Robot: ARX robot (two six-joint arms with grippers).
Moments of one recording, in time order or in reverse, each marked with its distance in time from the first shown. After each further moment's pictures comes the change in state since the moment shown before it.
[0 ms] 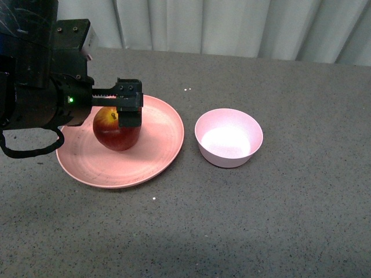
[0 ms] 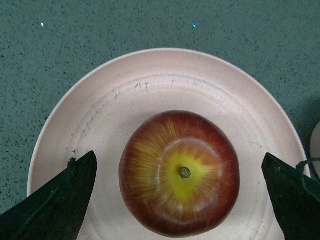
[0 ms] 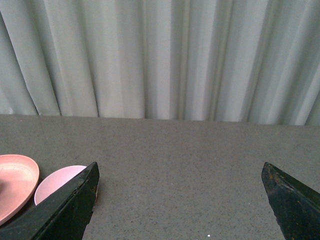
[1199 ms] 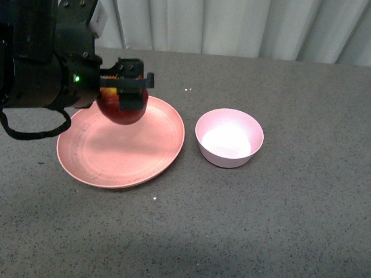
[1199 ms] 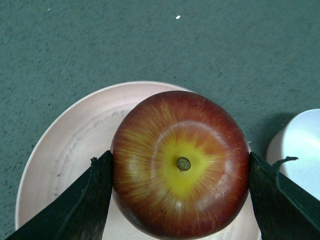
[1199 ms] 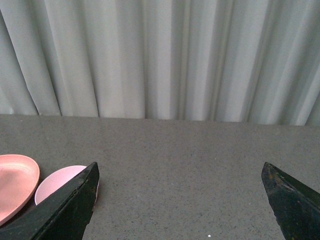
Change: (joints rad) left arm -0.056 -0.079 0.040 -0.050 0.029 -0.005; right arm 0.000 0.000 0.000 0.000 0.000 0.000
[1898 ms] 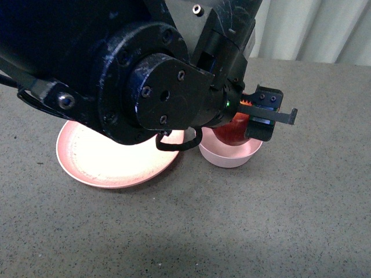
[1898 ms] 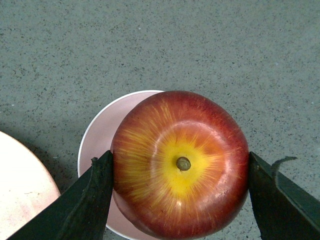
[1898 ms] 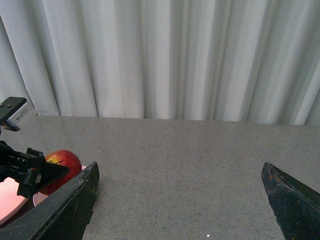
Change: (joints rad) left arm -0.306 0.211 0.268 -0.085 0.006 -0.016; right arm 0.000 0.000 0.000 0.000 0.000 0.000
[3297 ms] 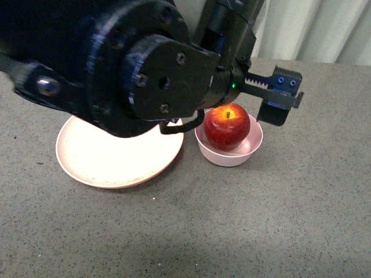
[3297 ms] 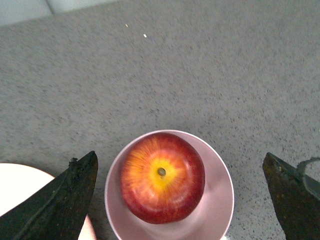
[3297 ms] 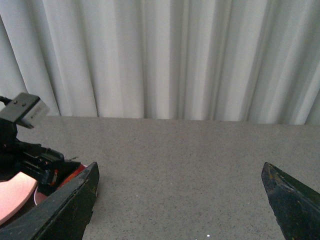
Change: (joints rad) left arm 0.001 -0.067 -0.035 0.101 -0.098 0.095; right arm 0.000 0.000 0.000 0.000 0.000 0.000
